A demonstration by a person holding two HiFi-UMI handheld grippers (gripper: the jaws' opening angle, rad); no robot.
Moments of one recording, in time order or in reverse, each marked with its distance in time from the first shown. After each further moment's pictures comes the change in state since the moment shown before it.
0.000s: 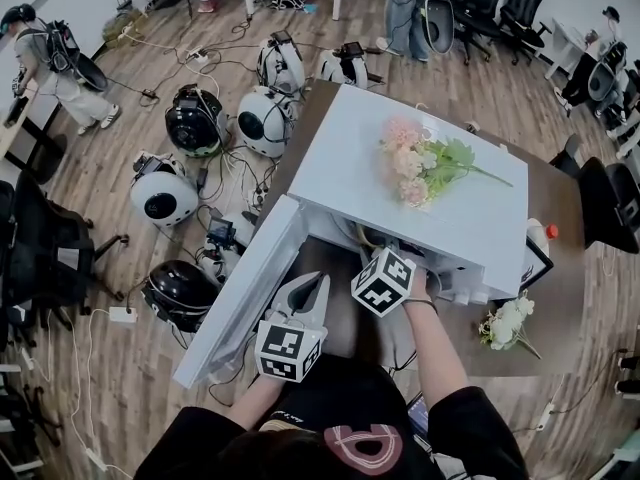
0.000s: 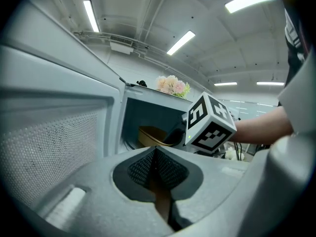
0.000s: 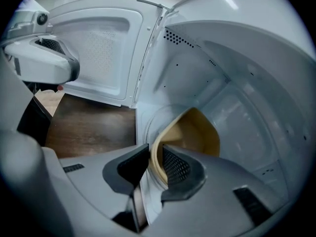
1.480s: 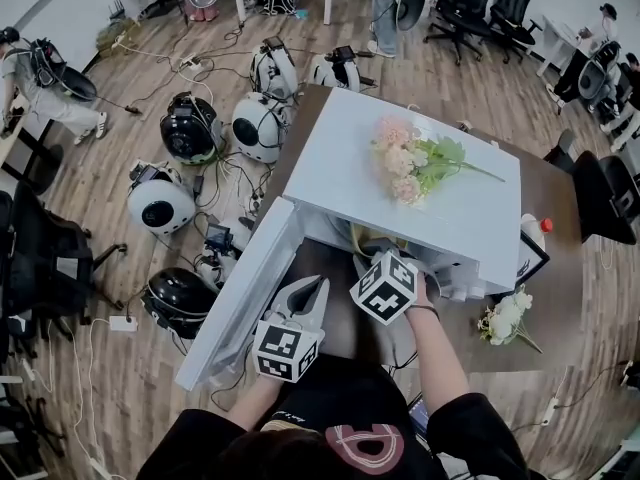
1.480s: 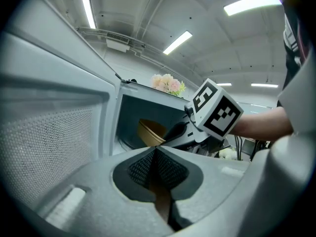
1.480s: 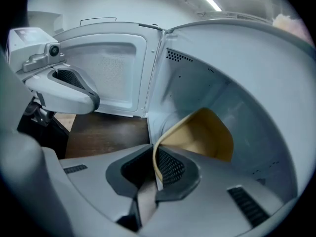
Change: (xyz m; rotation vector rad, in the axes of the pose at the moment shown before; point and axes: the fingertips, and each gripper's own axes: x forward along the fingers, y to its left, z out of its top) left arm 0.000 -0.007 -0.008 0.006 0.013 -0.067; right arm -0.029 0.019 0.012 0.072 -0.060 0.110
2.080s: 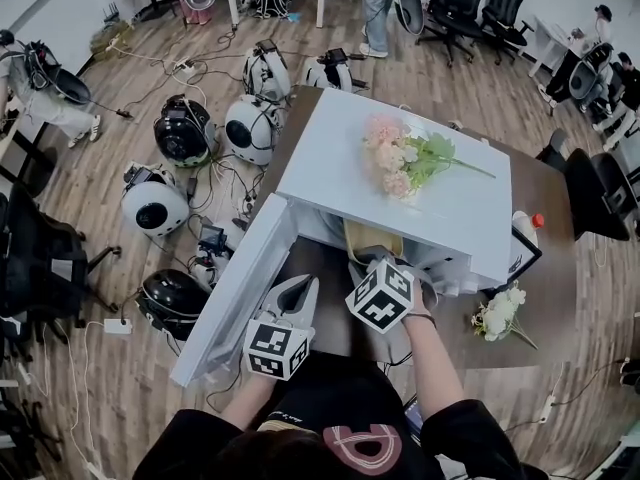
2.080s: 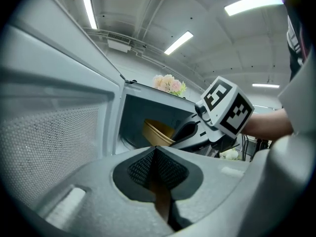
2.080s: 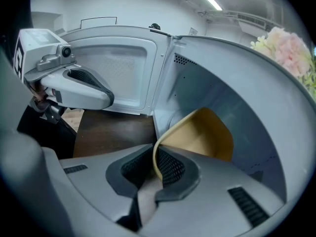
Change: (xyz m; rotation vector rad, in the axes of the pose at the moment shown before) left arm -0.008 0.004 -0.005 -0.004 -0.003 0.011; right arm -0.017 0.019 -0.008 0.006 0.011 0.009
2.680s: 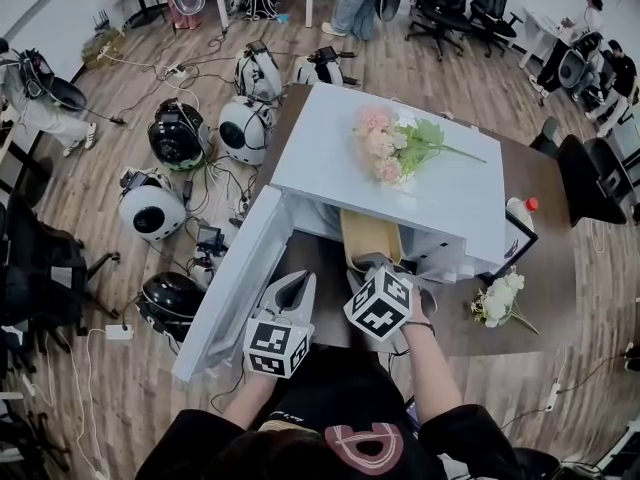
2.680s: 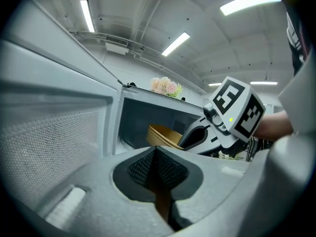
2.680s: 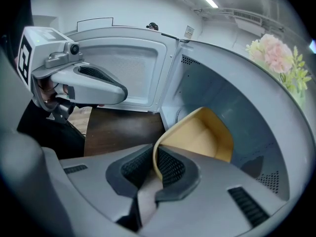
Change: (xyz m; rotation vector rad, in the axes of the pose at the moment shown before) left arm -0.010 -0.008 0.002 0.028 -0.019 0.002; right arm -0.018 0.029 -0.015 0.039 0.017 -0.001
